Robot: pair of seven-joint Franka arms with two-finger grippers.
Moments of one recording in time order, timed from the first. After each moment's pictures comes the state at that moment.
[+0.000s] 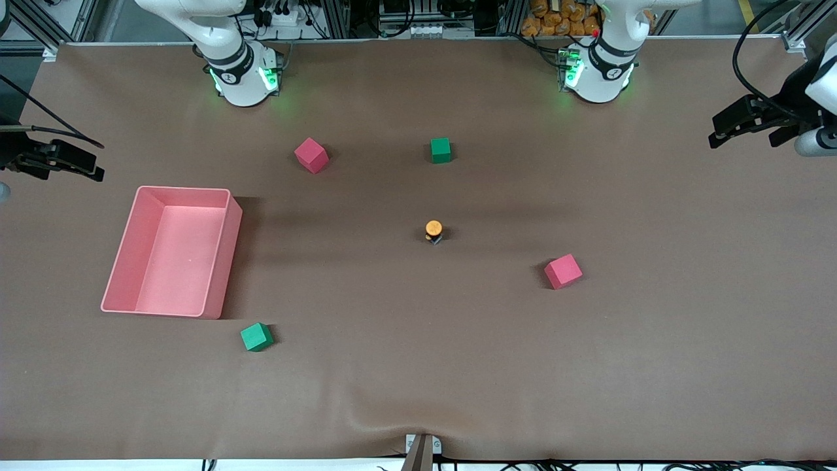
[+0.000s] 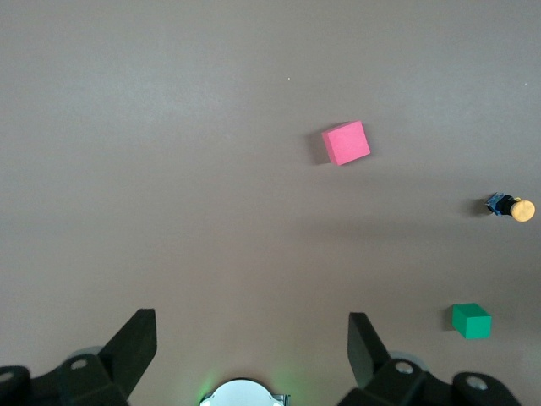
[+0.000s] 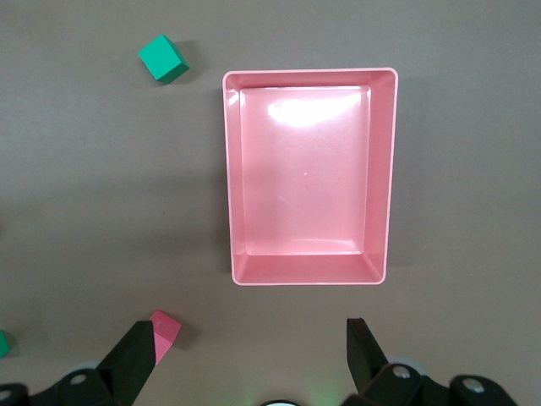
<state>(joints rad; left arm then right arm) -0.02 -0.03 -0.04 -1.52 -0.03 1.42 -0.11 -0.05 0.04 -0.02 -1.53 0.03 1.46 0.00</state>
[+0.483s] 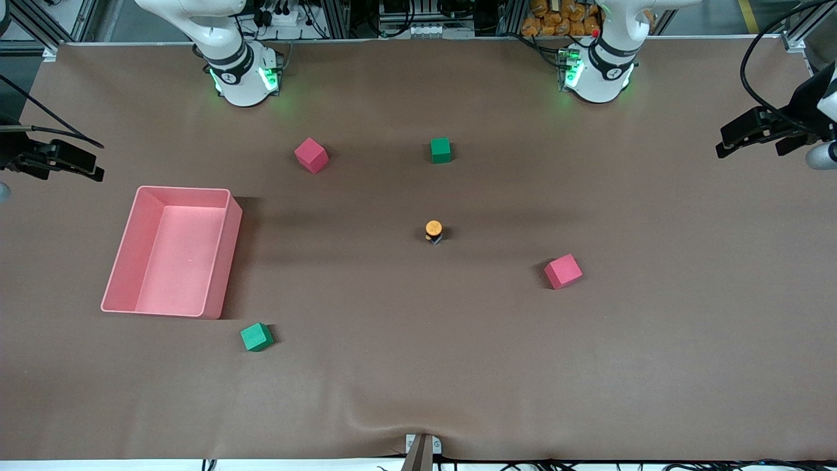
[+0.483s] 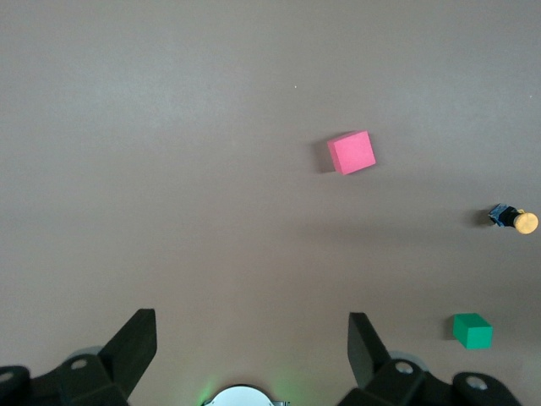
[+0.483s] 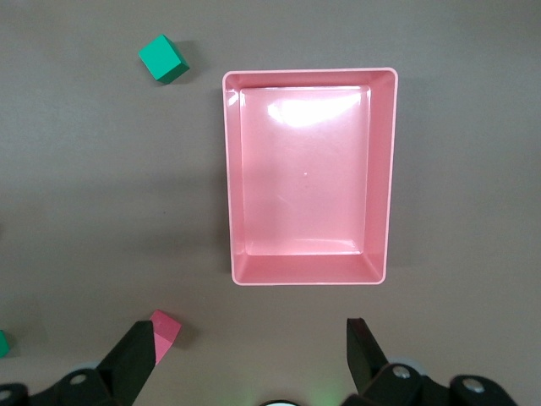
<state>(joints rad) -0.02 -0.01 -0.02 -1.48 -0.03 1.43 -0.10 -0.05 0.04 -0.02 -1.53 0.03 1.46 0.00</state>
